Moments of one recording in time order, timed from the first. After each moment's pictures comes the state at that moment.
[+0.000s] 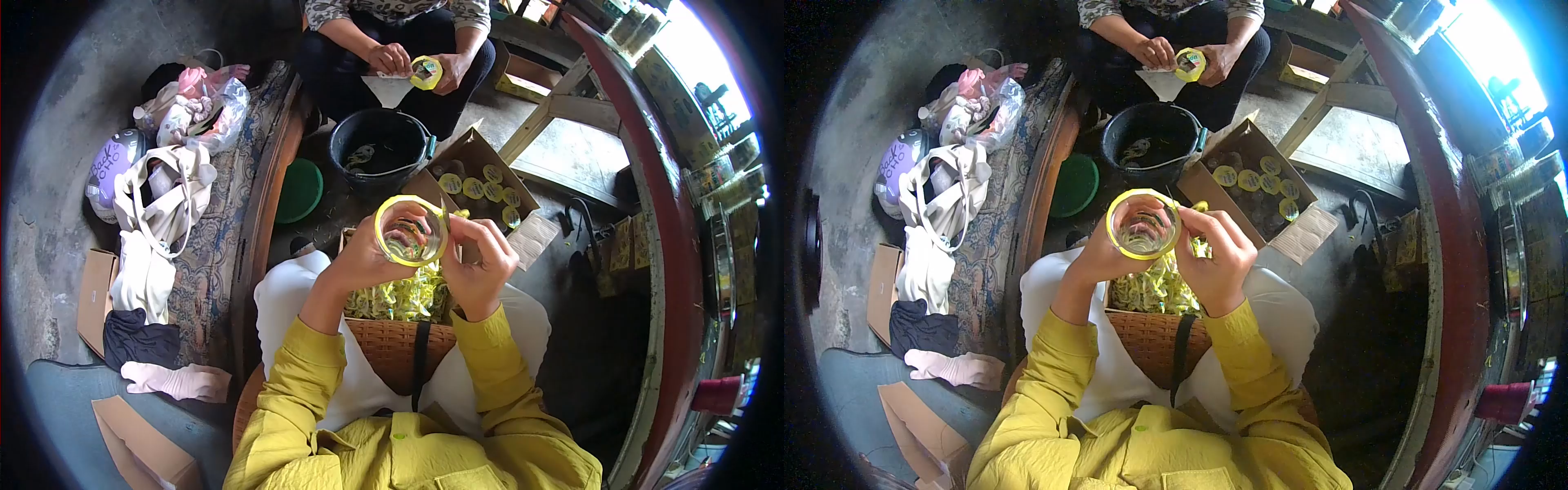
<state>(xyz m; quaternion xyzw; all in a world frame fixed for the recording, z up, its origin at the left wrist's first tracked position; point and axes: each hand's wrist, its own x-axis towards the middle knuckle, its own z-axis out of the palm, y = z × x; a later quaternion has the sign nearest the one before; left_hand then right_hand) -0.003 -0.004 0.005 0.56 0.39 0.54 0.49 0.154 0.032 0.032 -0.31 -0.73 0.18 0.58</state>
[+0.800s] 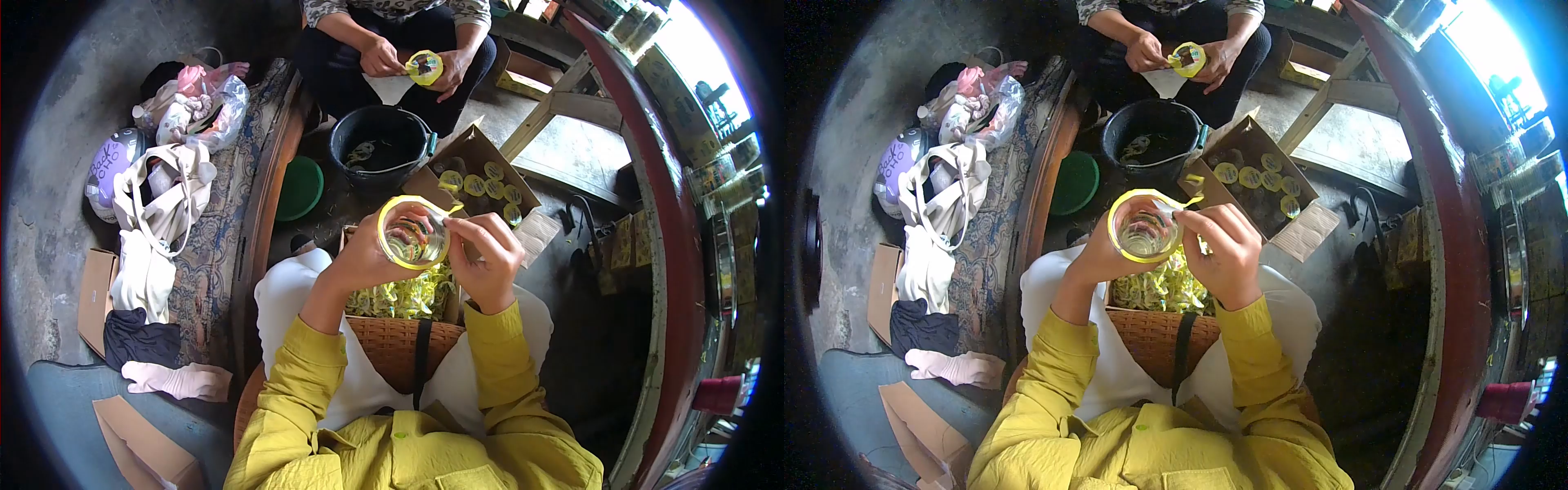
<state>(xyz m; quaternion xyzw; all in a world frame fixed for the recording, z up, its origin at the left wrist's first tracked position) 0.002 -0.009 0.019 0.58 0.42 0.54 0.45 0.165 0.045 0.037 -0.25 -0.81 0.10 0.53</state>
